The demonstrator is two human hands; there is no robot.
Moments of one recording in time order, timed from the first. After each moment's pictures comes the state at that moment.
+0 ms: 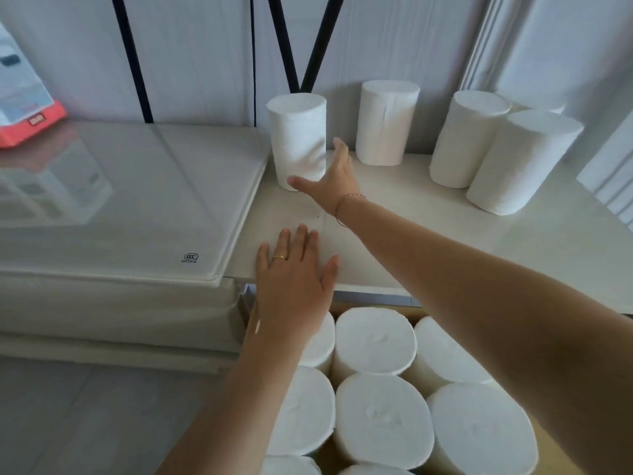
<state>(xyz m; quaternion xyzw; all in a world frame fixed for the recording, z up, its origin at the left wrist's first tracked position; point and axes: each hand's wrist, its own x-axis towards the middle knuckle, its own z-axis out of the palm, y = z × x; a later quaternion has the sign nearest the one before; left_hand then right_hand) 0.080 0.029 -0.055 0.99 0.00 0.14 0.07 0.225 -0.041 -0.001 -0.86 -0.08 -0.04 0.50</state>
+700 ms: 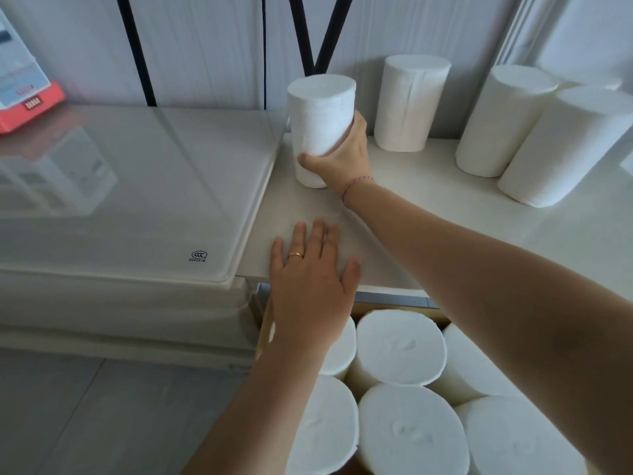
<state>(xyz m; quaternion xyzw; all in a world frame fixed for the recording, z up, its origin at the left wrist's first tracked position) 0.078 0.031 -0.055 0.99 0.00 0.14 0.08 0.249 -0.022 -0.009 -0.80 -0.07 -0.12 0.58</state>
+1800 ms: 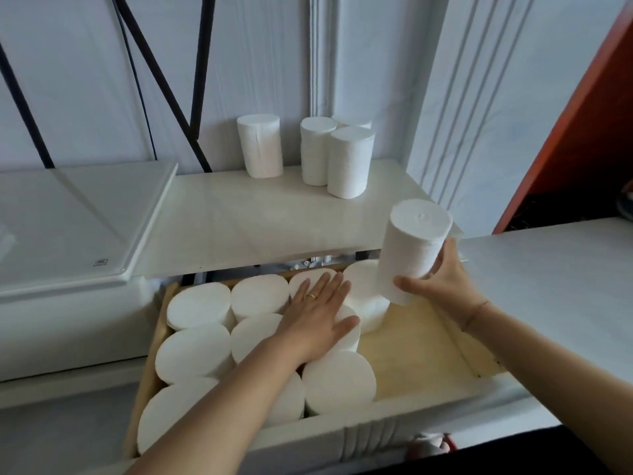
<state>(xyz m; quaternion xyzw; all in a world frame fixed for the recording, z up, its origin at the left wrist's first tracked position) -0.011 -0.114 -0.072 0.94 -0.32 -0.05 0.07 -0.044 -0.349 -0.023 -0.81 0.06 -0.10 0.57</state>
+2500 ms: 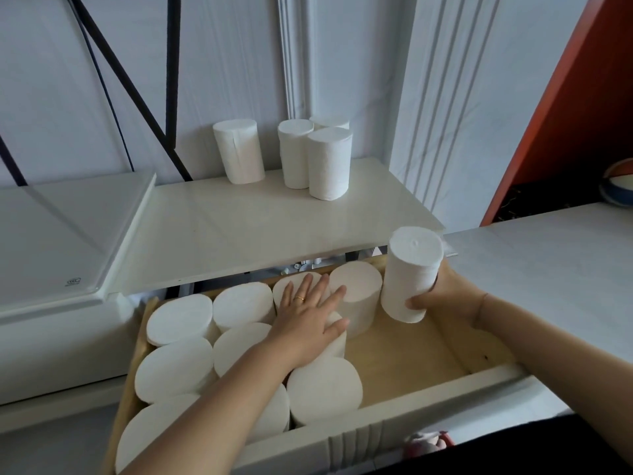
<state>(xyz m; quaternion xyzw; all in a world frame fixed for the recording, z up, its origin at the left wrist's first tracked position) -0.003 -0.126 -0.078 0.94 -0.31 -0.06 0.09 -0.034 -0.402 -0.046 -0.85 0.03 0.03 0.53</state>
